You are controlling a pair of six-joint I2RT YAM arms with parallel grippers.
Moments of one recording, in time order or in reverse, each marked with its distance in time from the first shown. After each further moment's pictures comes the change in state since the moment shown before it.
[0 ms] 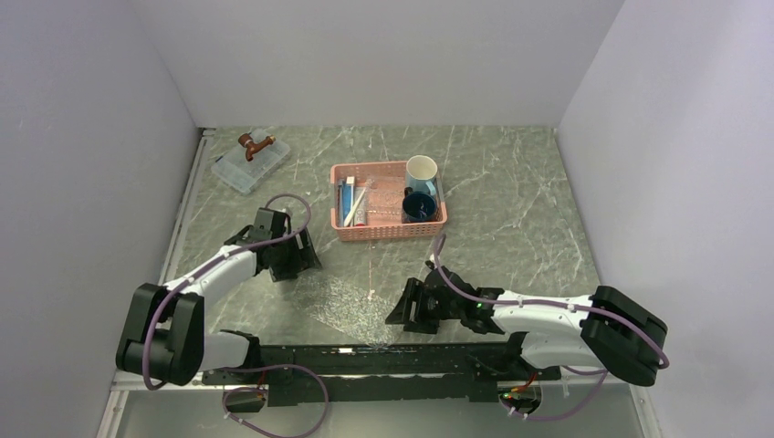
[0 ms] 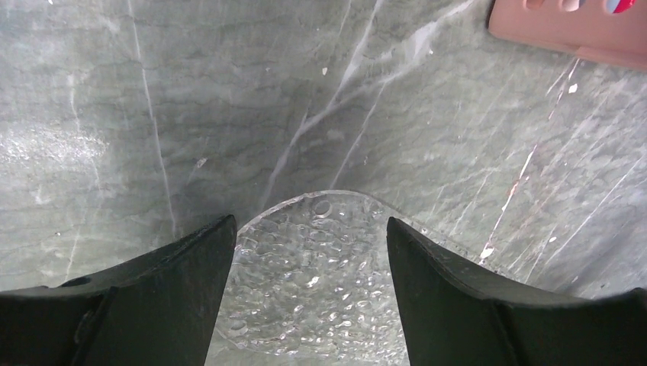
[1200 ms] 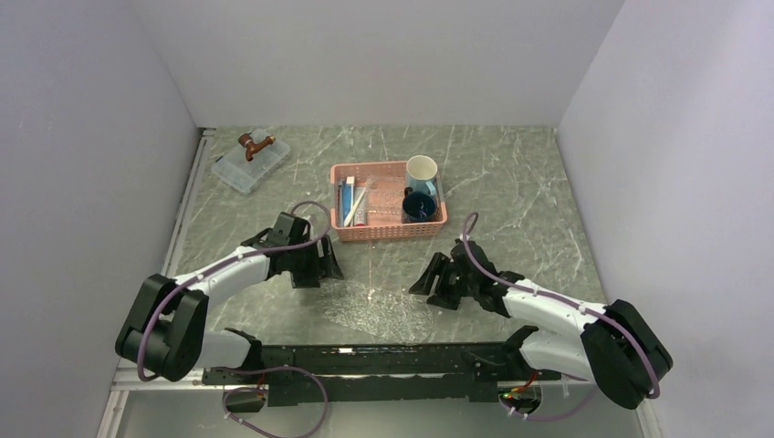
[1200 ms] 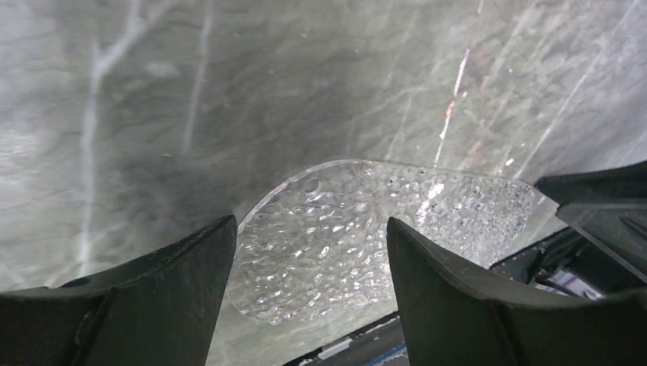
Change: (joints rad) left arm -0.151 0.019 -0.006 0.024 0.109 -0.058; right arm -0.346 -0.049 0.031 -0.144 -0.052 -0.171
